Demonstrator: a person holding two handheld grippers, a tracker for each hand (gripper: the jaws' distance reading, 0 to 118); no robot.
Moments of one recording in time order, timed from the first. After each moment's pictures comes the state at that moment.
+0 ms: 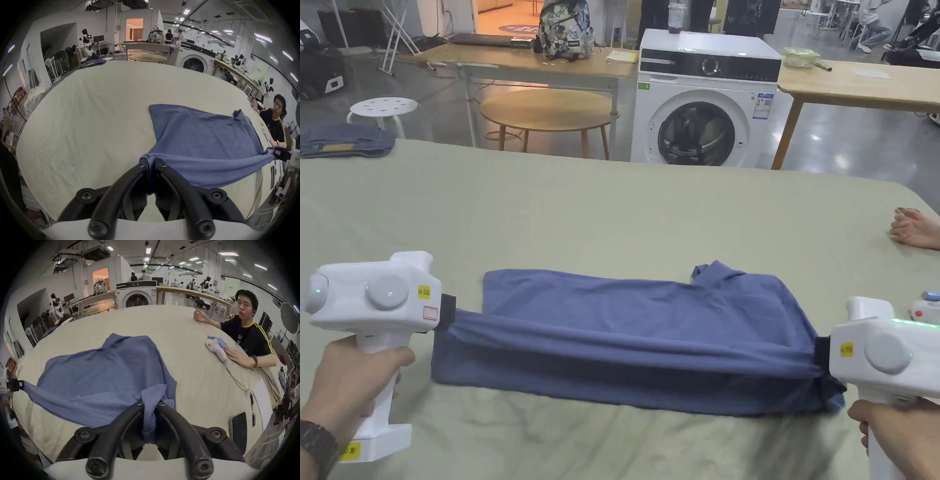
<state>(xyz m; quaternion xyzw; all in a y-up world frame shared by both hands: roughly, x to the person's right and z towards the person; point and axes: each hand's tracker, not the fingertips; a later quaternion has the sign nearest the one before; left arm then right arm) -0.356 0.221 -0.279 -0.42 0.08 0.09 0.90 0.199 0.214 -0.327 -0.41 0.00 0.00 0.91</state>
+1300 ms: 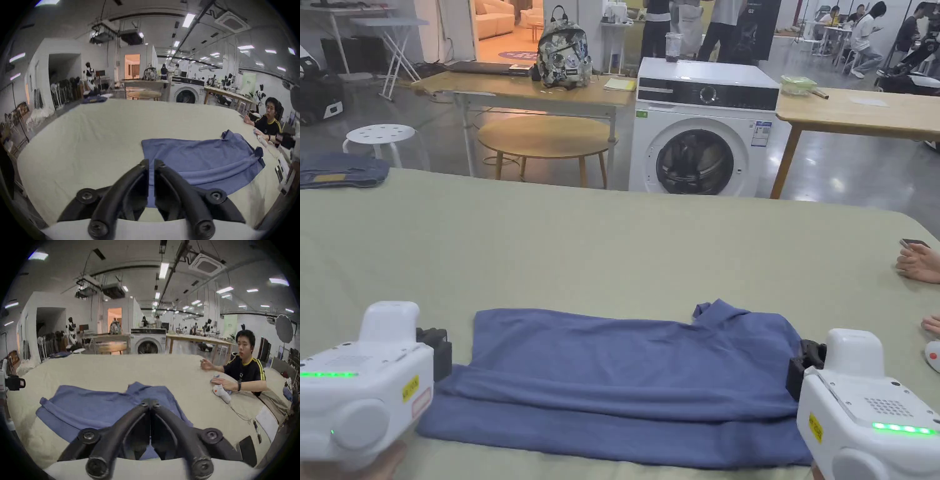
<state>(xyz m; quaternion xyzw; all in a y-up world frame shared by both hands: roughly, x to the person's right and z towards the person) -0.301 0.241 -0.213 -0.24 0.08 0.03 0.97 0.133 0.235 -0.266 -0.17 0.04 0.02 0.99</state>
